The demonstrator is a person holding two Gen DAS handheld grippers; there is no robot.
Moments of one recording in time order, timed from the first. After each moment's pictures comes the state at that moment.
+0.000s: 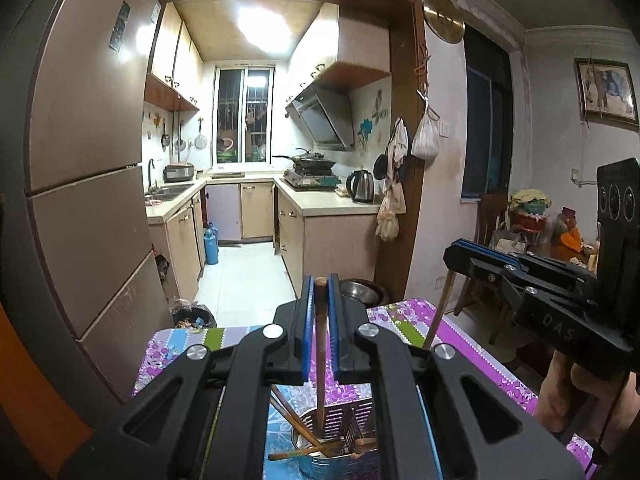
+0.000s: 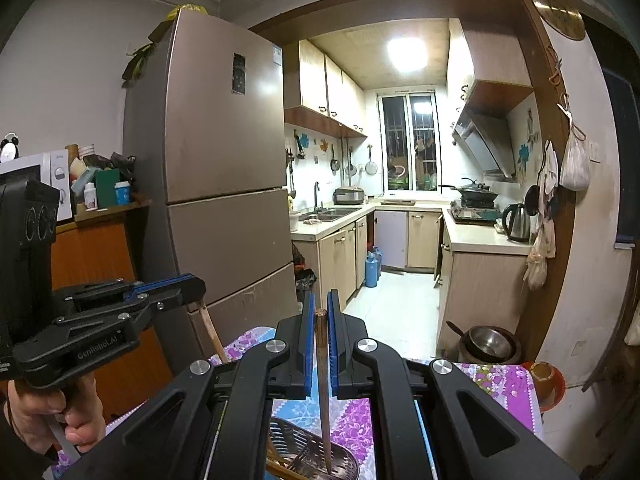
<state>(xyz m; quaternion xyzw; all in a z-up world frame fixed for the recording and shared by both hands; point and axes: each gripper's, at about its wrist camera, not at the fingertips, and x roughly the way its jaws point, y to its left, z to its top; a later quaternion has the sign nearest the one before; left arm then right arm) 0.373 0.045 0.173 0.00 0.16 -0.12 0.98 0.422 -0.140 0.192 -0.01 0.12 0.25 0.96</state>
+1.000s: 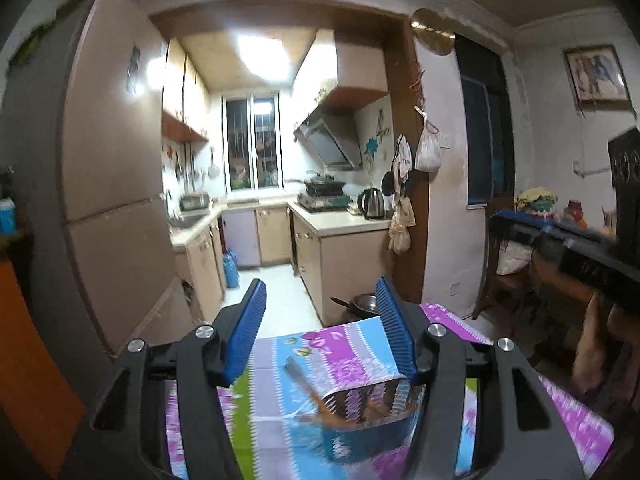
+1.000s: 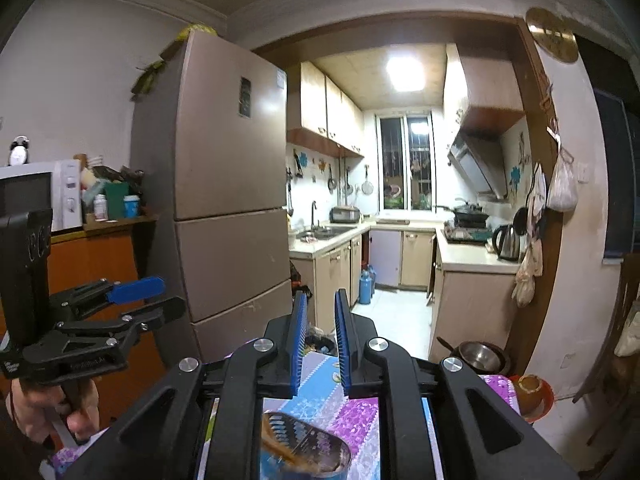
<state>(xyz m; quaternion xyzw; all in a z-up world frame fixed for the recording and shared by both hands) 0.279 0.064 0.193 0.05 0.10 -0.09 0.99 0.319 -0.169 0.220 -0.01 0.07 0.25 0.96</state>
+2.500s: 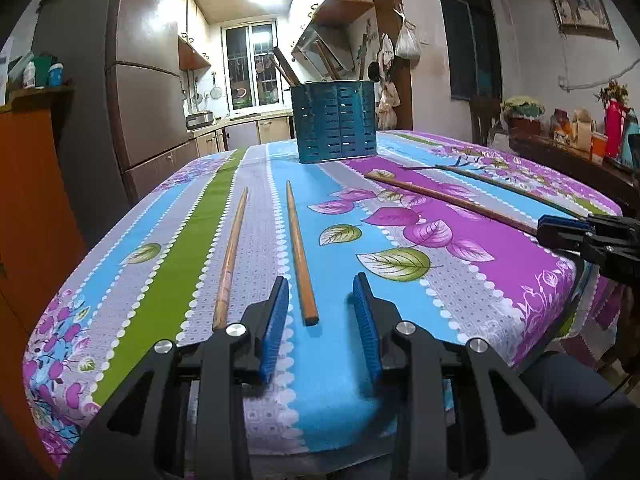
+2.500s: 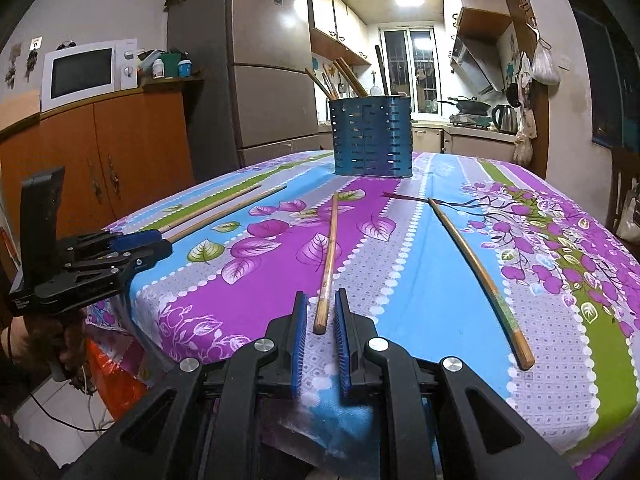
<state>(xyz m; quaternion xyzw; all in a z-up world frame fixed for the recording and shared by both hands) 0.052 0.073 -0.129 0.06 0.23 -0.08 0.97 0.056 -0.176 -0.111 -0.02 0.23 0.25 0.94</state>
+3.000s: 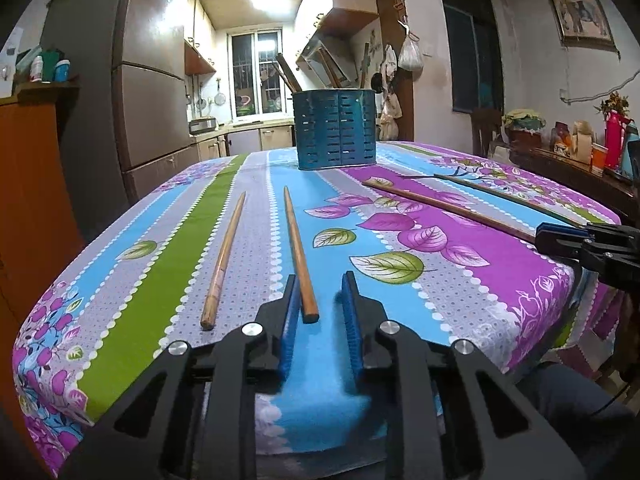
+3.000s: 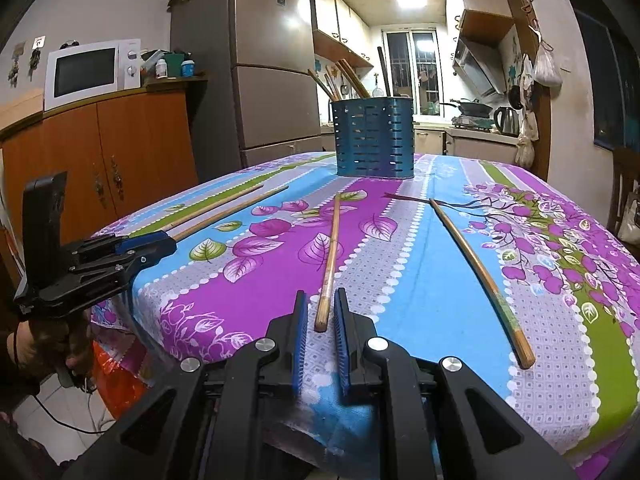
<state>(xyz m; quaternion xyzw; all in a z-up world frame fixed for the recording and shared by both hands) 0.048 0.067 -0.132 0.04 0.21 -0.08 0.97 0.054 -0.176 -0.112 -0.02 0.23 0.25 0.94</state>
